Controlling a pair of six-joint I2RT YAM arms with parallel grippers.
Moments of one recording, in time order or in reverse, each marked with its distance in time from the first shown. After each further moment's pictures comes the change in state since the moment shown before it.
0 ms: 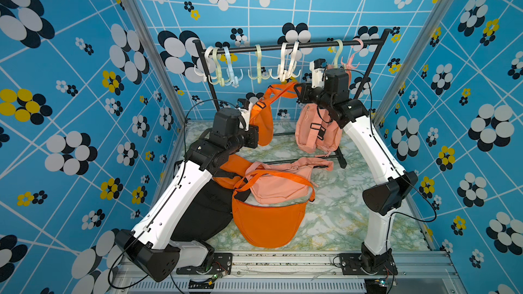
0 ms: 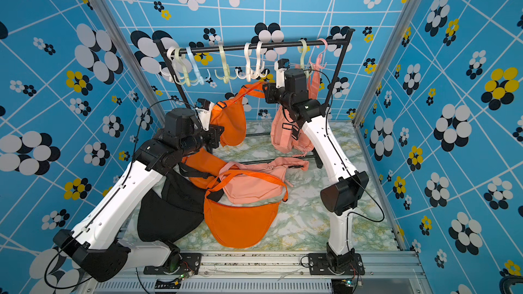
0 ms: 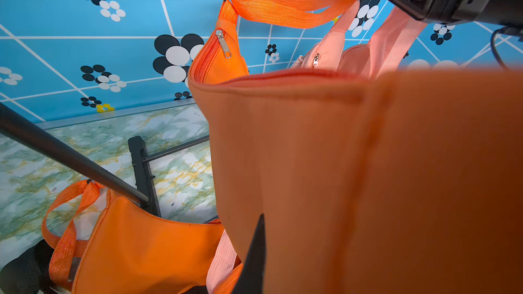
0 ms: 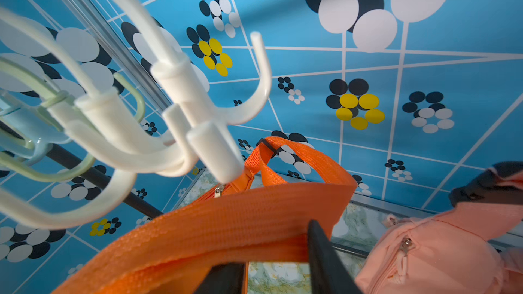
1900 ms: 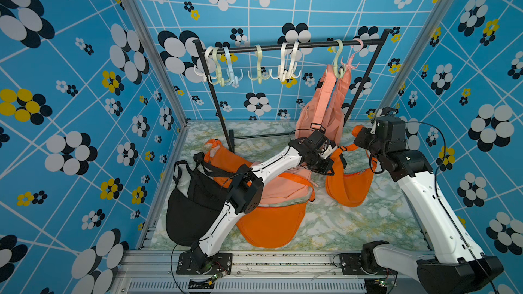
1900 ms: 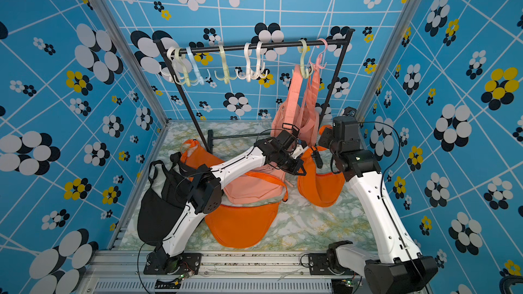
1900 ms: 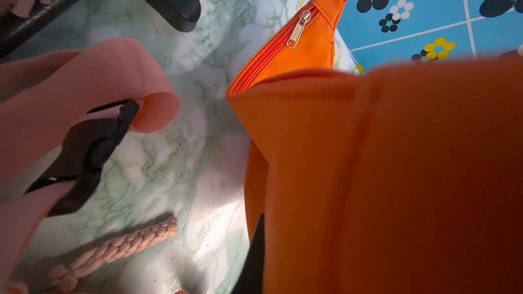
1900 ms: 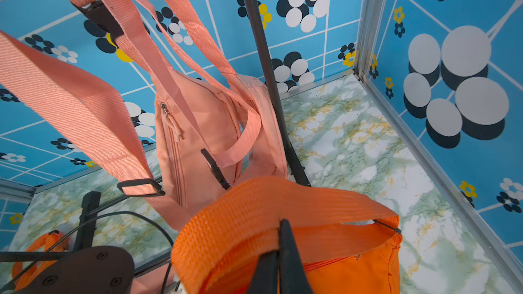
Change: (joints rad) left arm -0.366 1.056 0.658 -0.051 0.558 -0.129; right arm -0.232 -0.776 -0.937 -0.125 0.345 0.142
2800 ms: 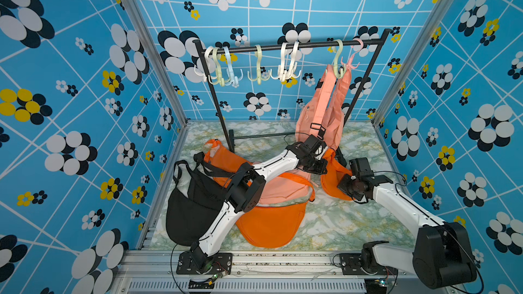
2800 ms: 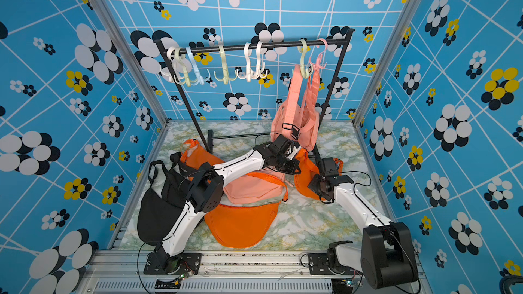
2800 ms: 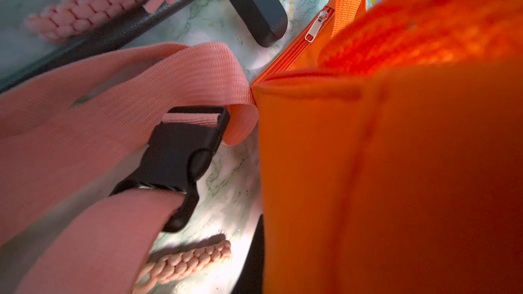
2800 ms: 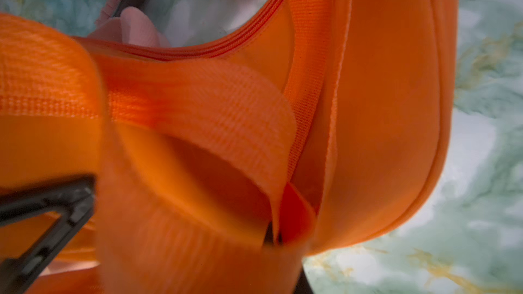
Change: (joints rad) left arm 0.019 0.000 -0.158 0.180 -0.128 -0.109; right arm -0.042 0.100 -0.636 0.120 -0.243 0.329
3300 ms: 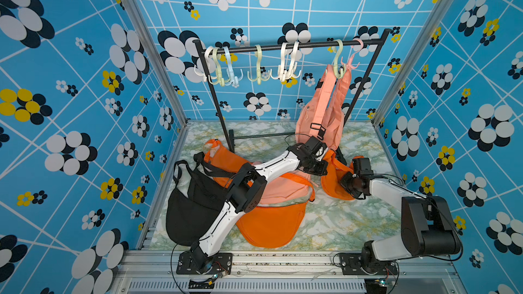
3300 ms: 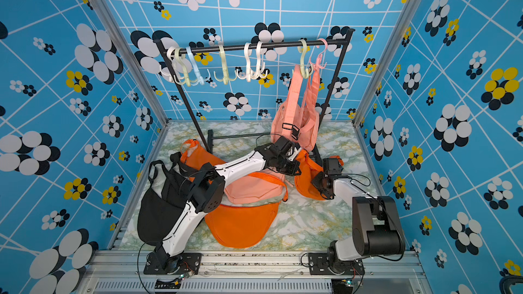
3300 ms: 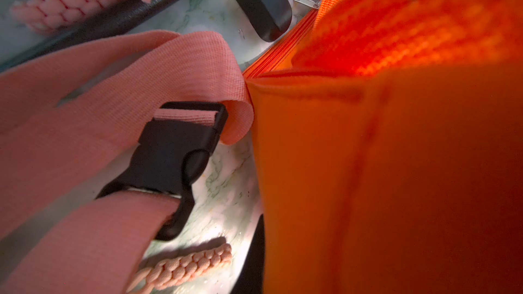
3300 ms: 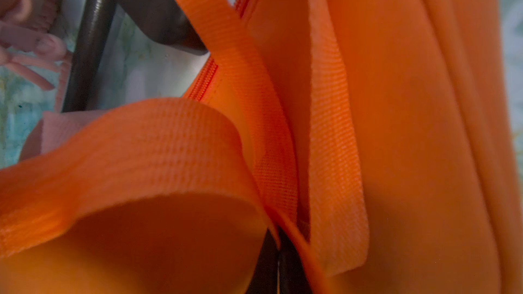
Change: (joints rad) left arm -0.006 0.010 -0.002 0.001 -0.010 0.003; right arm -0.120 0.206 -0.034 0.280 -0.061 0.059
